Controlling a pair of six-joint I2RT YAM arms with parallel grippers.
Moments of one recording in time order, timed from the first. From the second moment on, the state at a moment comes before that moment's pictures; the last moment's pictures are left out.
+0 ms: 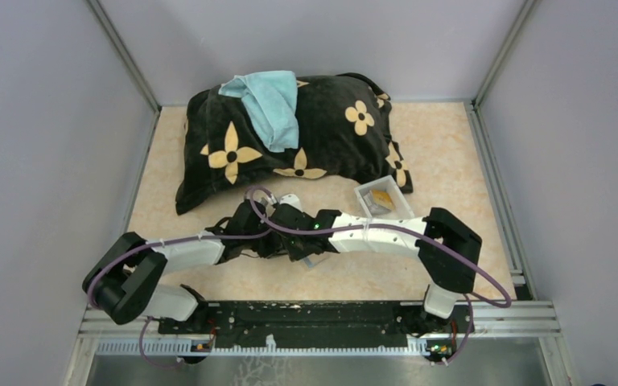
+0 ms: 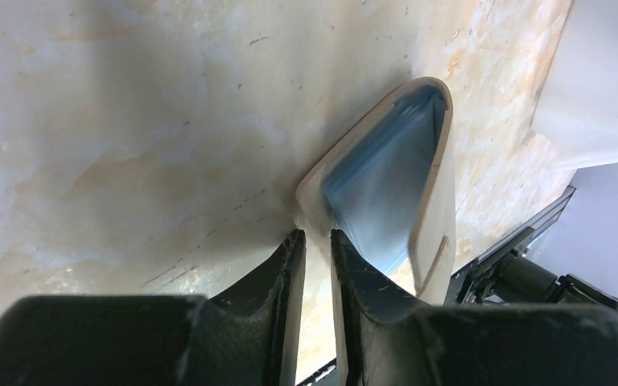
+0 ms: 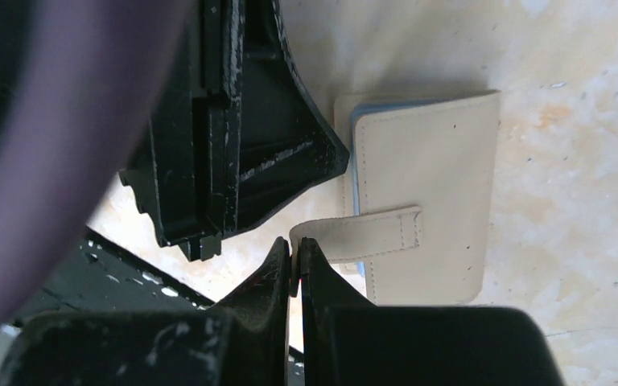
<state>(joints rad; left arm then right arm) -0.66 1.39 0.44 0.08 0.22 -1.01 1.18 1.69 1.20 -0.54 0.21 0.63</state>
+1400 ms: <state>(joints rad) -0.67 1.10 0.45 -0.39 0.02 -1.06 1.22 1.73 1.09 -0.39 0.00 0.65</state>
